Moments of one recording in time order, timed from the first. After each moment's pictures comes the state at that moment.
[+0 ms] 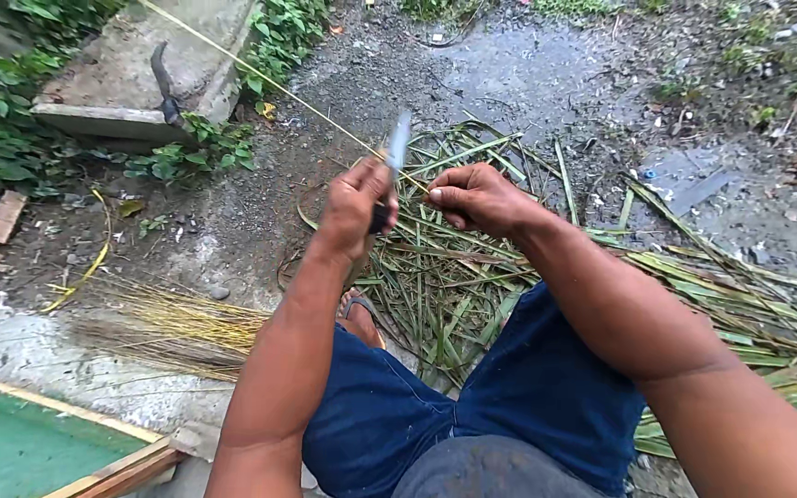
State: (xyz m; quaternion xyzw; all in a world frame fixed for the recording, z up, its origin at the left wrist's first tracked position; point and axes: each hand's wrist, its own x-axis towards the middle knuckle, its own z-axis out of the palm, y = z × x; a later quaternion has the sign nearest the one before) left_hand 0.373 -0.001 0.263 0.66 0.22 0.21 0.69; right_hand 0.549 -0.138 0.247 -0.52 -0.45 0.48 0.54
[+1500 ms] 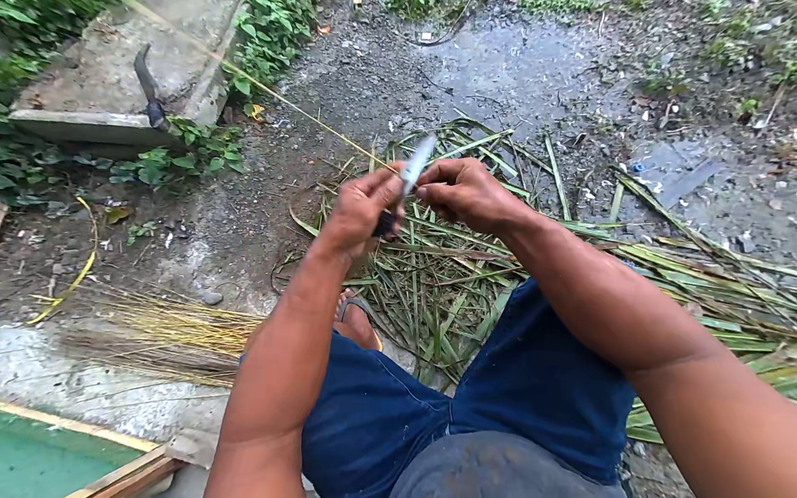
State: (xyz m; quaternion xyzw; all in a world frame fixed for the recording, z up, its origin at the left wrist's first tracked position) left_hand 0.381 0.003 0.249 0.66 0.20 0.17 0.70; right_hand 0.546 -0.130 0.238 -0.55 -0.45 0.41 0.57
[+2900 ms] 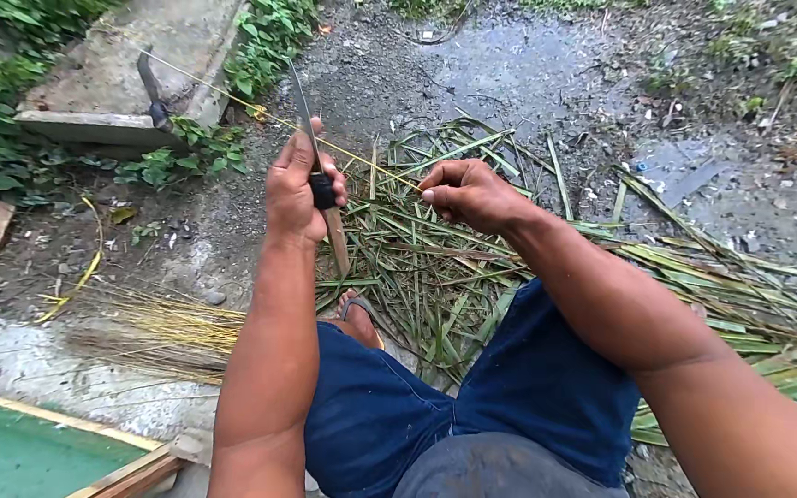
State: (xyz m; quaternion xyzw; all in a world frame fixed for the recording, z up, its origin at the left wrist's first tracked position) left_hand 0.365 0.036 0.269 0.56 0.22 0.33 0.72; right_hand 0.548 -0.139 0.242 -0.52 -0.45 0.45 0.58
